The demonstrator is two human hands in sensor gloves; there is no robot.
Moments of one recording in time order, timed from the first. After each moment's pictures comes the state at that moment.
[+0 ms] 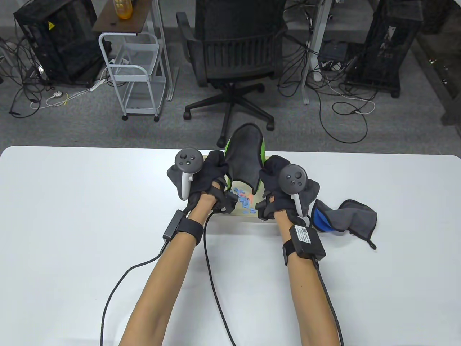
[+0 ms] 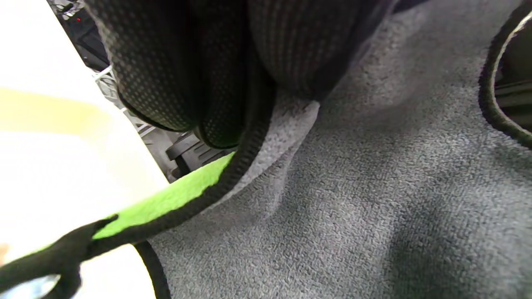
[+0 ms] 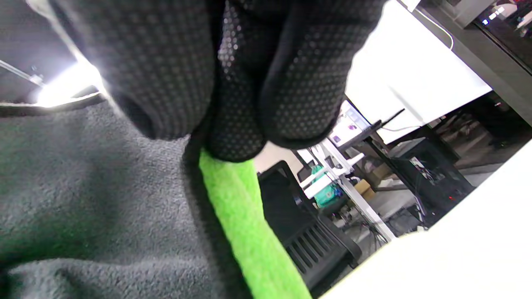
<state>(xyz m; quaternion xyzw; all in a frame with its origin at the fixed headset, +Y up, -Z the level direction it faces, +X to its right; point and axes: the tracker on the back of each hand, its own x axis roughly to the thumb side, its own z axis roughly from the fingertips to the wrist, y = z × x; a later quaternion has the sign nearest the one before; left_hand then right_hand) -0.123 -0.671 -0.510 0.05 0.05 0.50 0.87 0.129 -0.658 -0.467 -0.07 -0.25 0.90 0.35</state>
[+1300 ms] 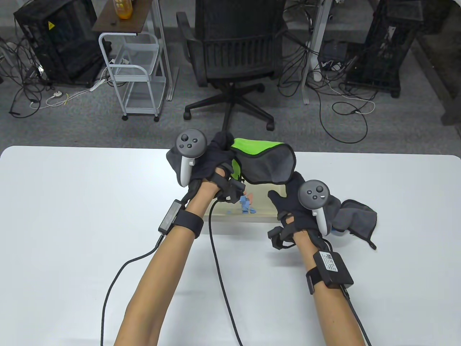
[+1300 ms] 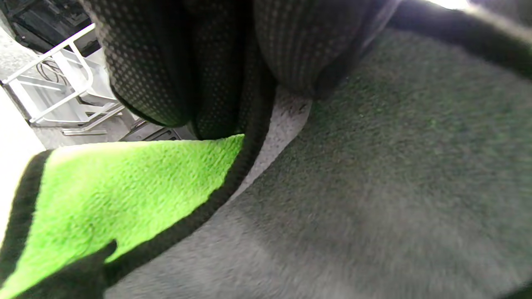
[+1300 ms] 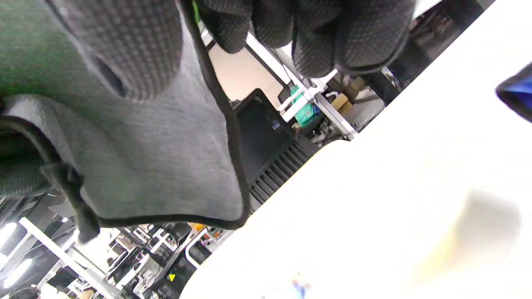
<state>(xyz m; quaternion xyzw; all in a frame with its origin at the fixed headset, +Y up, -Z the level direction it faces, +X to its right) -0.106 -0.602 -0.492 0.05 -0.01 0.50 0.86 0.168 -0.701 -0.406 -0.06 -0.06 0.91 0.41</state>
